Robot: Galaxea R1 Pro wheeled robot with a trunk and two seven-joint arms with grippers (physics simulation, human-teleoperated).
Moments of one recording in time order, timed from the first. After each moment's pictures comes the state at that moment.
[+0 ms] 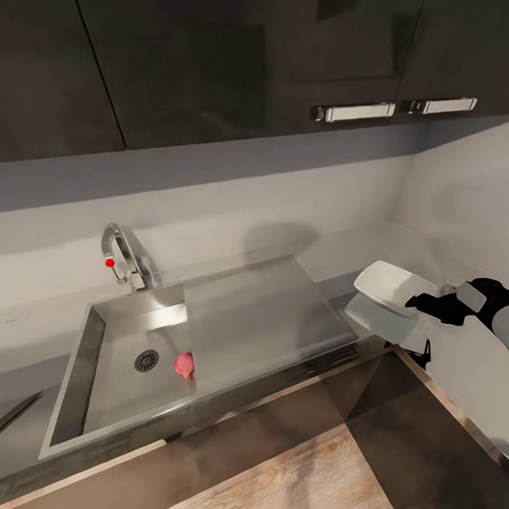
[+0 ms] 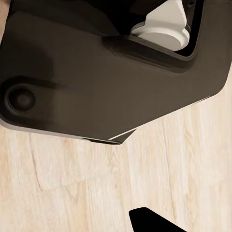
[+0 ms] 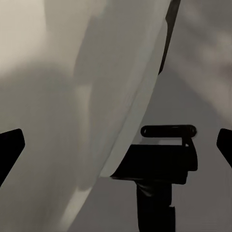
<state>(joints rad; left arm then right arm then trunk) 0.00 0.00 0.01 -0.06 0.18 -0.27 0.00 -1.35 -0.45 -0.31 -0.02 -0.03 0.62 0.08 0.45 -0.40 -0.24</state>
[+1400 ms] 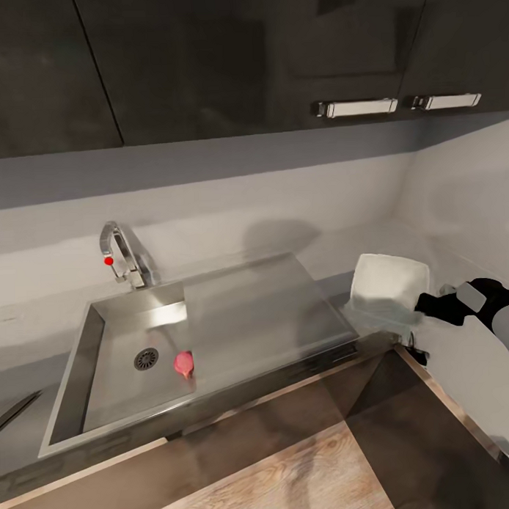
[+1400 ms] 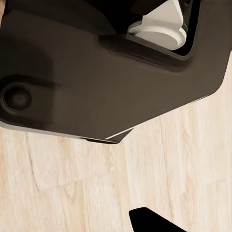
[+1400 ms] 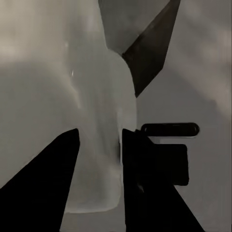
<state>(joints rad) 0.00 0.00 0.01 -0.06 0.18 -0.27 0.00 -1.35 -0.45 -0.31 -0.02 -0.03 0.62 0.09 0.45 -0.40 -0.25</state>
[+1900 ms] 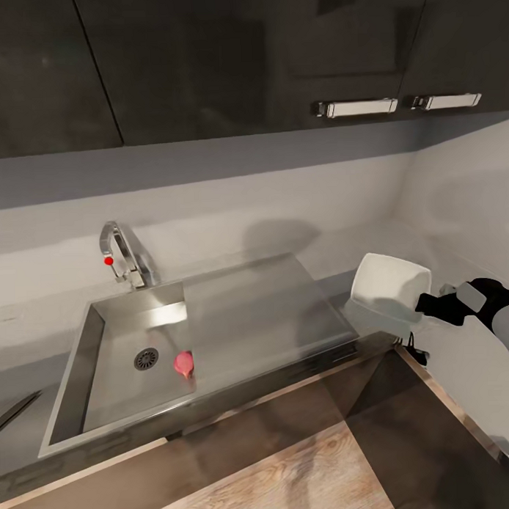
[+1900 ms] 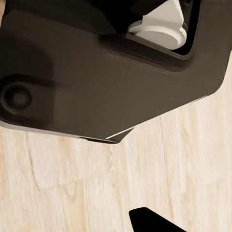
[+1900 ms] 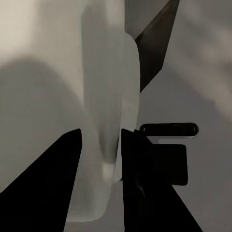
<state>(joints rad) 0.00 0.00 0.01 -0.06 0.19 -0.27 0.00 -1.35 -0.45 -0.31 -0.02 -0.03 0.62 0.08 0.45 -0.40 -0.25</state>
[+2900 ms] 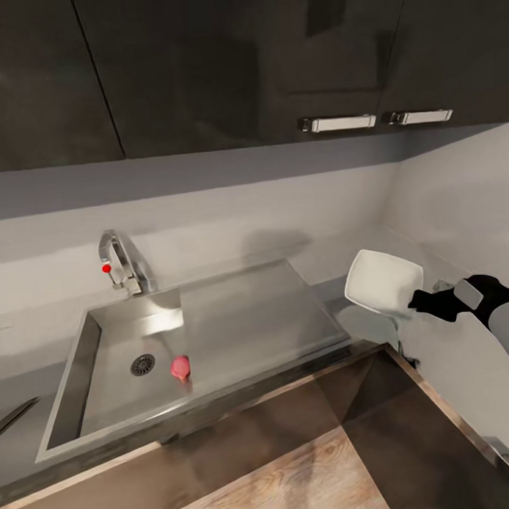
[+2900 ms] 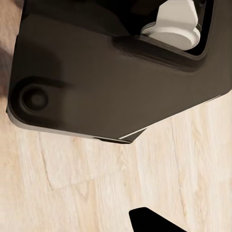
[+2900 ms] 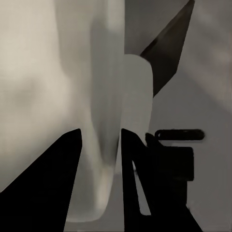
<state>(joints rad) 0.00 0.00 0.01 -0.06 0.18 -0.27 0.00 -1.35 -0.44 -0.30 -0.05 -0.03 0.66 0.15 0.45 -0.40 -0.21</state>
